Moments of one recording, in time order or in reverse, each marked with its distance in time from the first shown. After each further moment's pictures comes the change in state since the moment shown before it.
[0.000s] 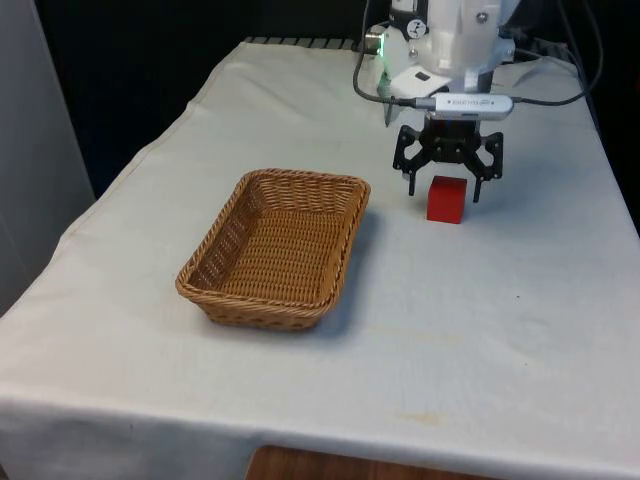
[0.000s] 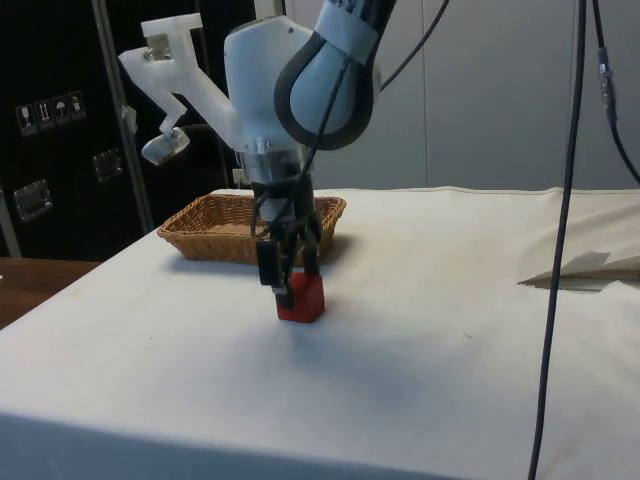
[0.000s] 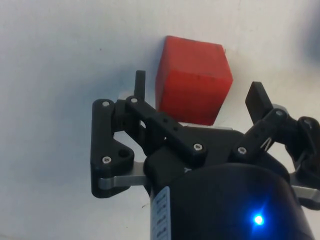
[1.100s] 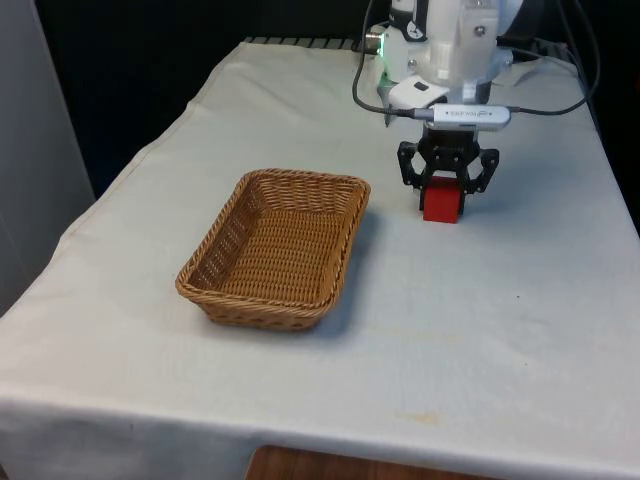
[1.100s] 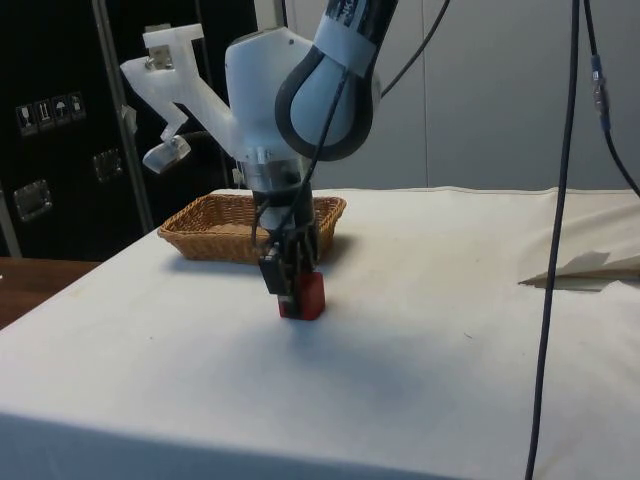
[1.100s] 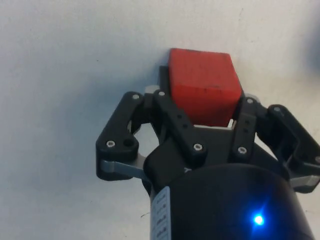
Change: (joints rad) arm 0.000 0.029 -0.001 0.008 0.000 0.024 0.002
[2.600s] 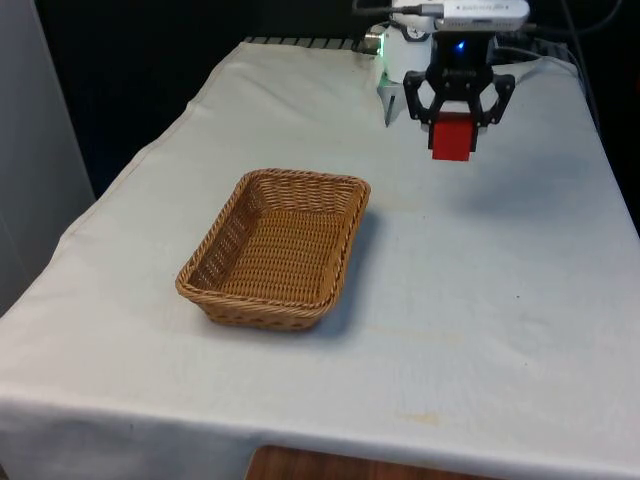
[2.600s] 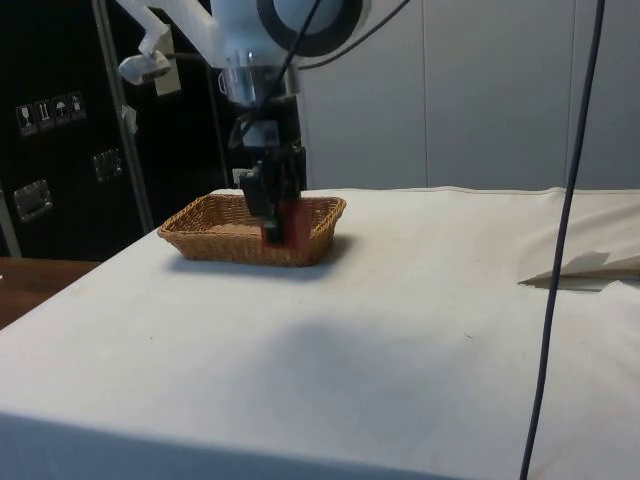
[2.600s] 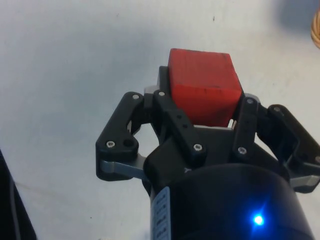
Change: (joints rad) arm 0.001 -0.228 0.000 0.005 -0.003 -0.215 -0.002
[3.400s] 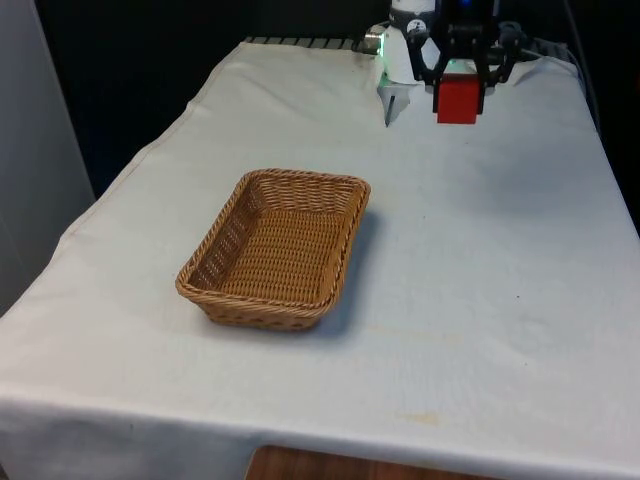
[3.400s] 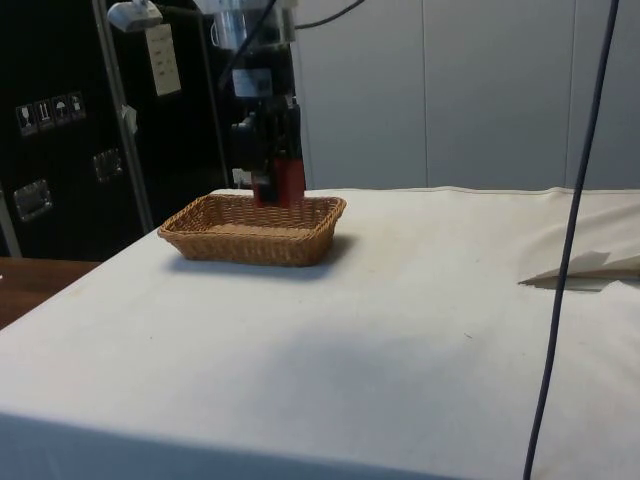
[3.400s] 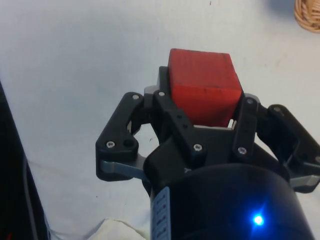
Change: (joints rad) arm 0.000 -0.108 0.000 0.025 -0.001 -0.119 -0.002
